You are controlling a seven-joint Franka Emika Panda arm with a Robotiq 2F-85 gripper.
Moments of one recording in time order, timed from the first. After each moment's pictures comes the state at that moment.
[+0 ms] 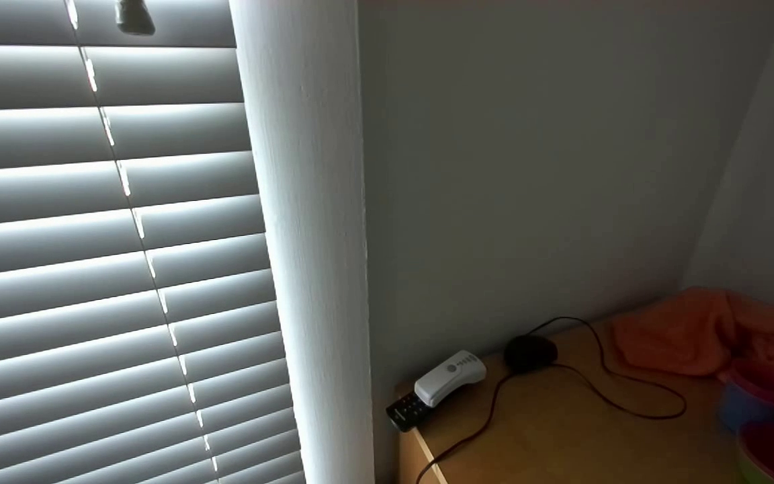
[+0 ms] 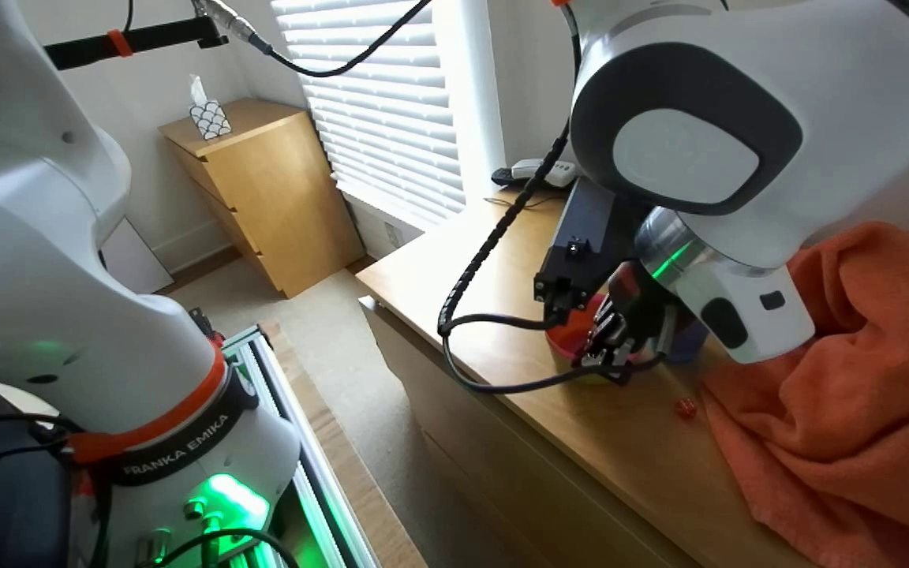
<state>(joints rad) -0.32 0.26 -0.29 -2.34 0.37 2.15 0.13</state>
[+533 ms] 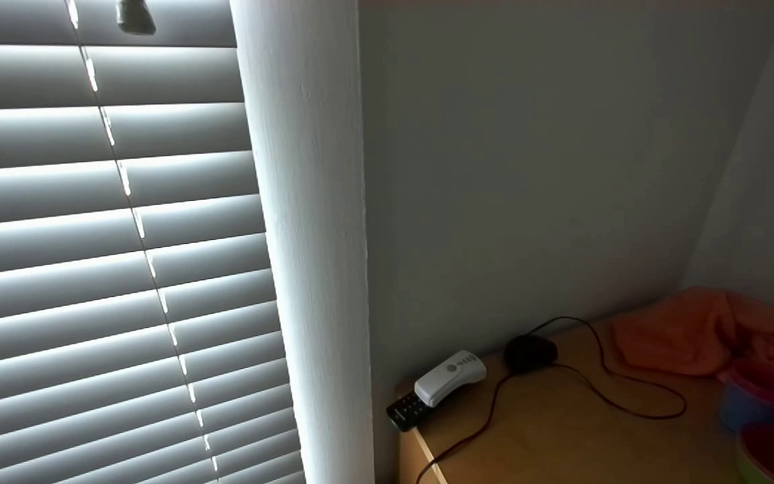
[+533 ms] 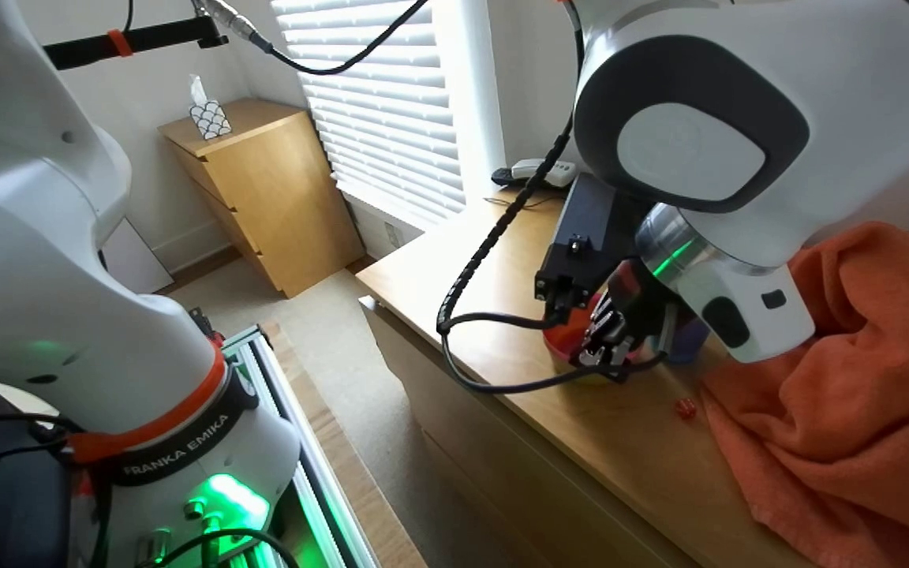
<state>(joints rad) -0.32 0.25 -0.29 -2.33 0.37 2.12 0.11</state>
